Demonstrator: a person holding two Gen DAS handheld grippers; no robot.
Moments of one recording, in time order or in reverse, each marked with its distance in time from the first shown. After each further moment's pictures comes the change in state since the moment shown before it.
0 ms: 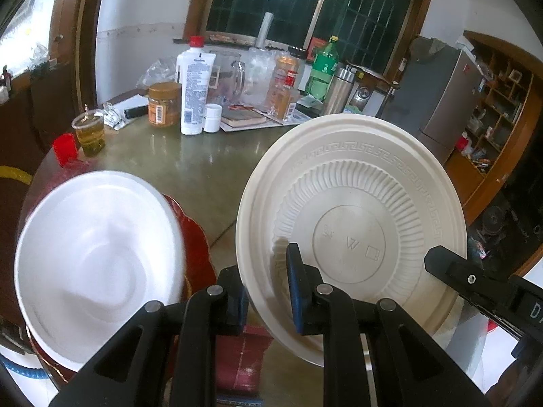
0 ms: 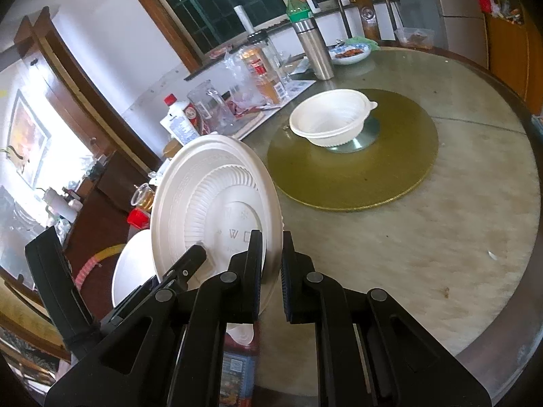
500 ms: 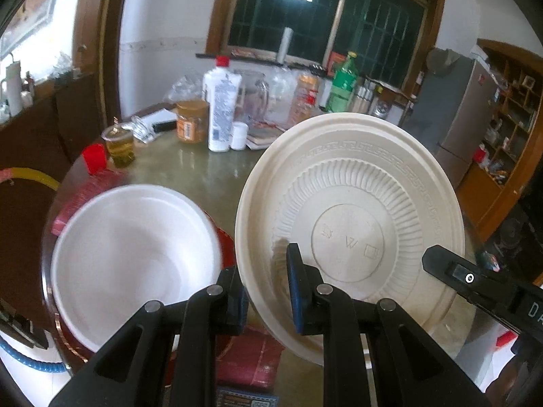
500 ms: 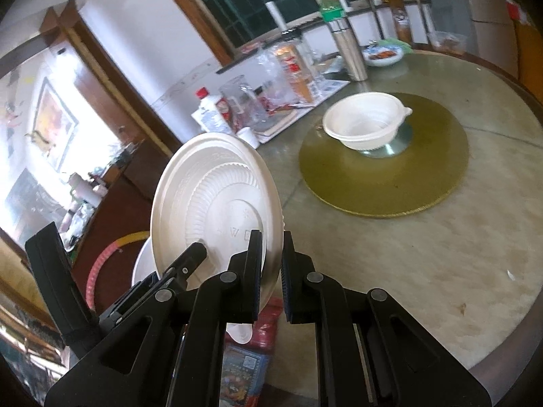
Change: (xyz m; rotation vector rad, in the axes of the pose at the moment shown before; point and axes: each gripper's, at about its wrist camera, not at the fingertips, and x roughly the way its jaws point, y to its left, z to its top) left arm -0.027 0.003 0.003 -0.025 -0.075 0.106; right arm 0.002 0.011 0.006 -0.079 0.021 0.141
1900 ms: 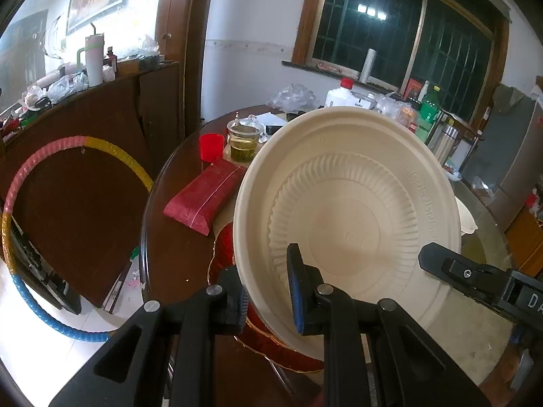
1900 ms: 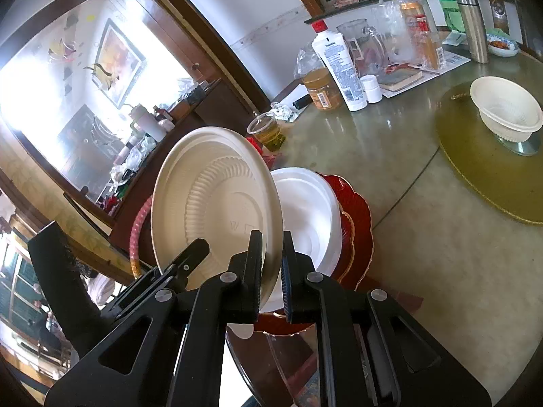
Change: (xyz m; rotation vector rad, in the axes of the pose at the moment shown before) left arm -0.041 0.110 -0.009 -0.162 -0.030 0.244; right arm 0.082 0.105 -0.025 -0.168 0.208 0.265
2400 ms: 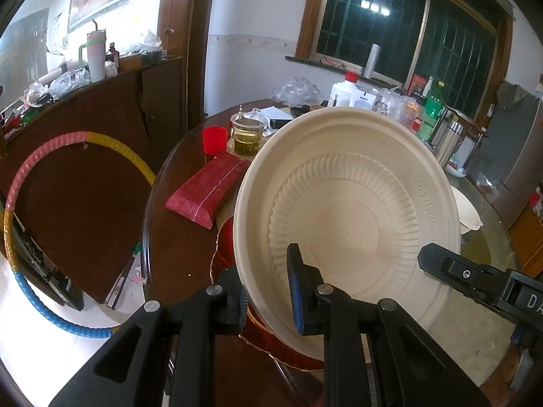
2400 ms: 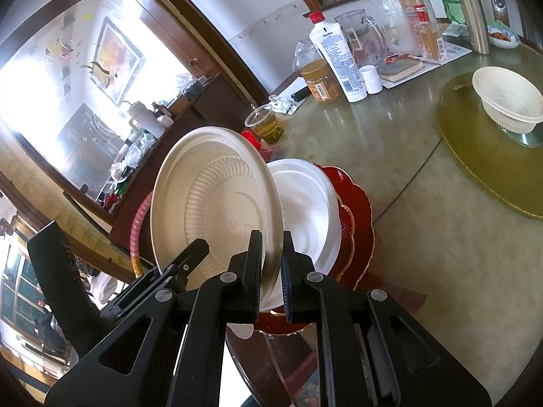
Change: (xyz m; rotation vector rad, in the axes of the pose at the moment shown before) left arm 0.003 0.006 -0.004 -0.005 0.019 0.011; right arm 0.009 -0.004 -0.002 0.010 0.021 0.002
